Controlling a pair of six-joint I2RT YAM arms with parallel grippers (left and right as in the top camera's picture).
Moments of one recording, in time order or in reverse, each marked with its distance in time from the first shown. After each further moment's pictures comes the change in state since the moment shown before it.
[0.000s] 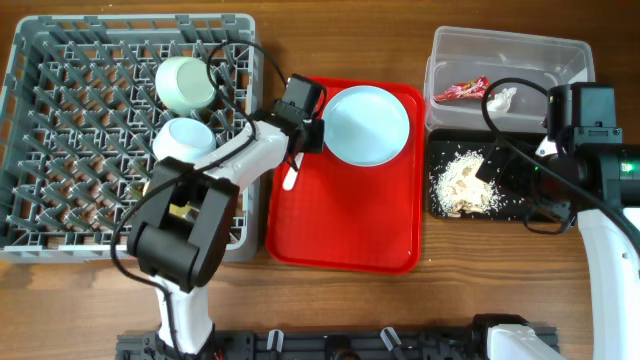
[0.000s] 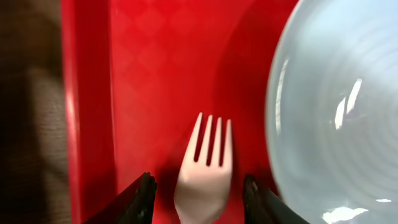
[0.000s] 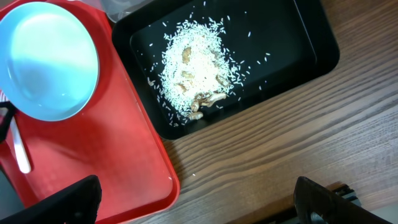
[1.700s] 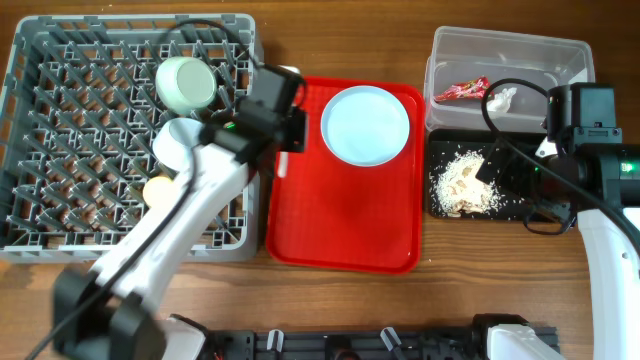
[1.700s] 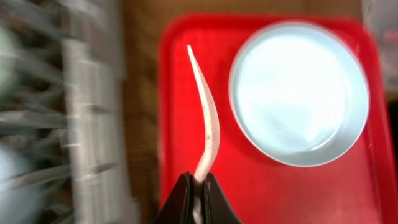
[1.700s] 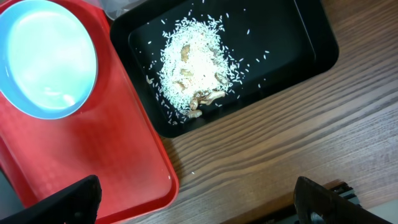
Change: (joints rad) left arm -0.005 -0.434 -0.003 -0.307 -0.055 0.001; right arm 0.000 0.000 0.000 -0.008 0.000 0.000
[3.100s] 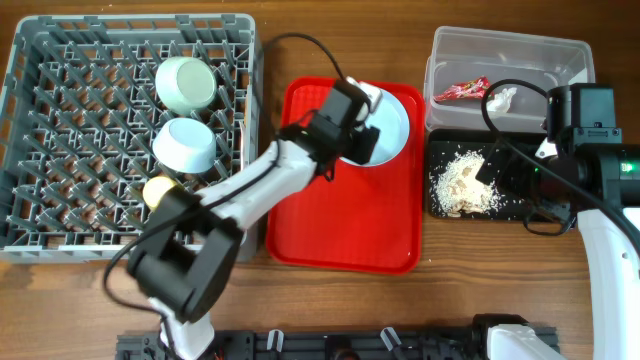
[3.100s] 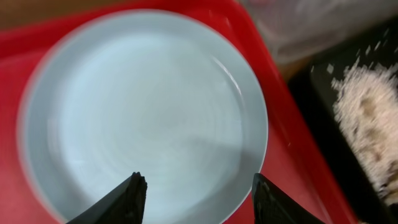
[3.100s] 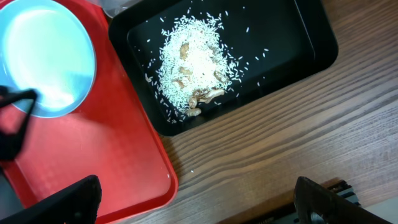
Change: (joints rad) left arm -0.189 0.325 0.000 0.436 0.211 0.128; right arm 0.000 0.000 0.000 -0.006 0.000 0.000
